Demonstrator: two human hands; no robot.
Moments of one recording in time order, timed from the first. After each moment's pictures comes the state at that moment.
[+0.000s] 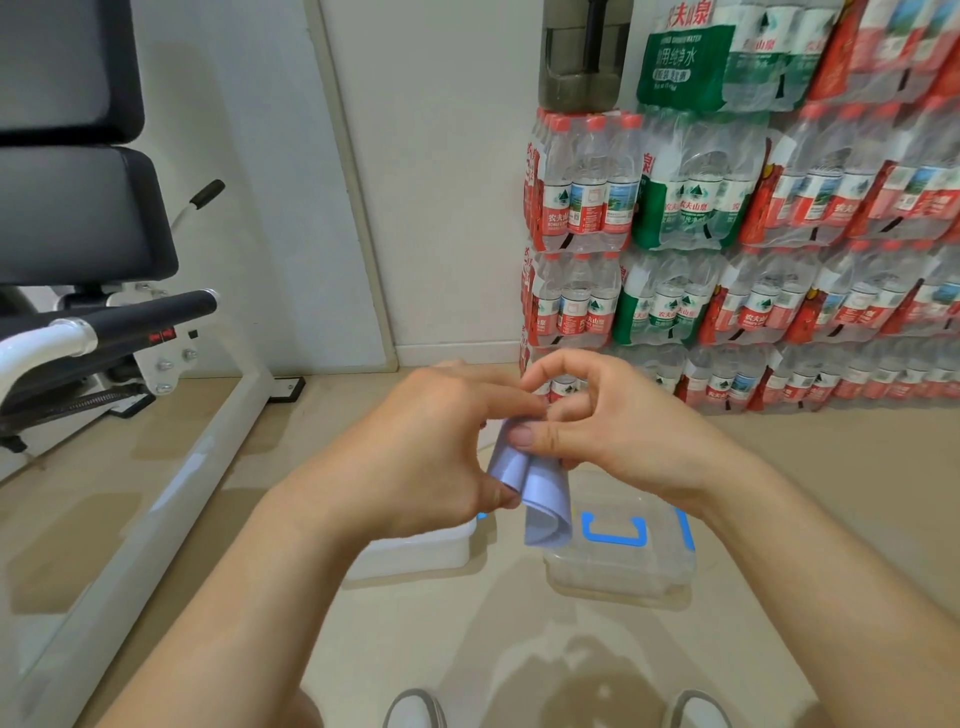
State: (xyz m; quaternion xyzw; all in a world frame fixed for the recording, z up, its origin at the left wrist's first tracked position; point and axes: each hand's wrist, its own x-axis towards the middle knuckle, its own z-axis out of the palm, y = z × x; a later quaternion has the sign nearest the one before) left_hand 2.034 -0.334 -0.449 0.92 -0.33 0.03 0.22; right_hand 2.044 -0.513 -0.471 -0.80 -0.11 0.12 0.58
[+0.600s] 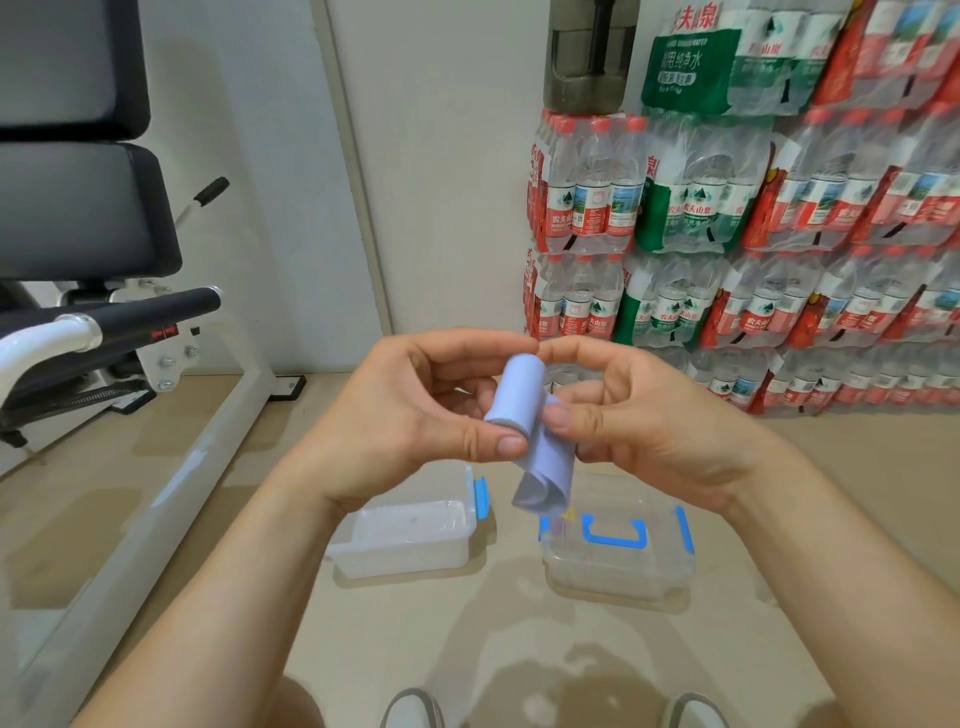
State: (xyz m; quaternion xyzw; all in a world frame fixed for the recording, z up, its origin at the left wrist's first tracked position) left_hand 2.042 -0.321 -0.449 0.72 -0.24 -0.09 0.65; right_hand 2.046 -0.524 -0.466 -0.67 -0.16 0.18 0.70
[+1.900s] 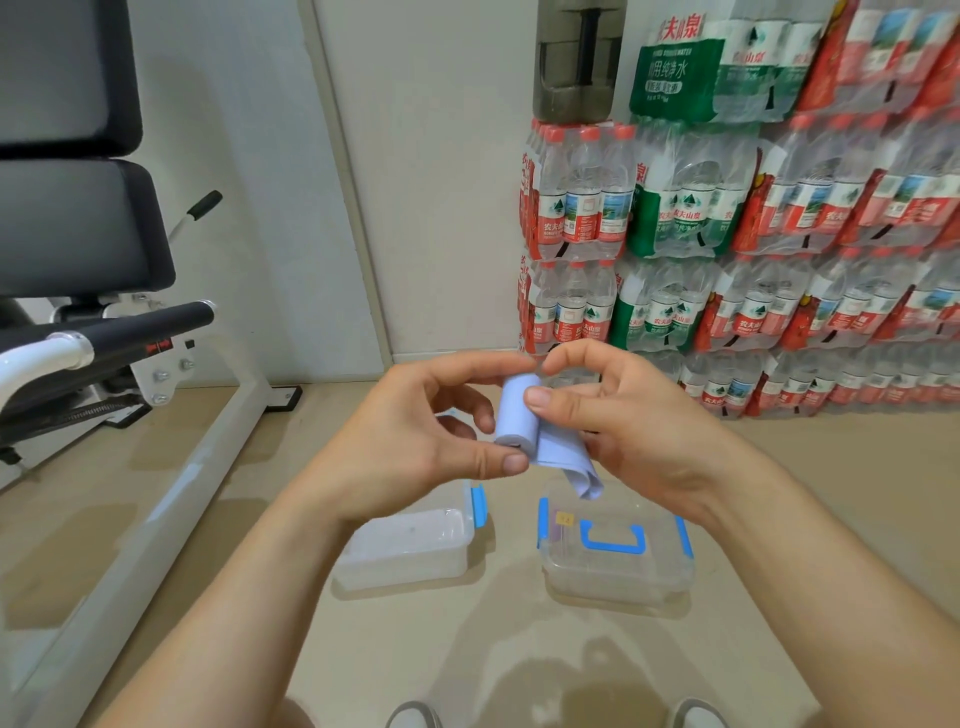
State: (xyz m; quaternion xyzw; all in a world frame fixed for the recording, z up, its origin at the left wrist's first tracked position) left_hand 2.044 -0.329 -0.453 0.79 -0.22 -0.07 0.57; right_hand 2.042 -0.515 -0.461 -0.66 -0.07 0.12 0.74
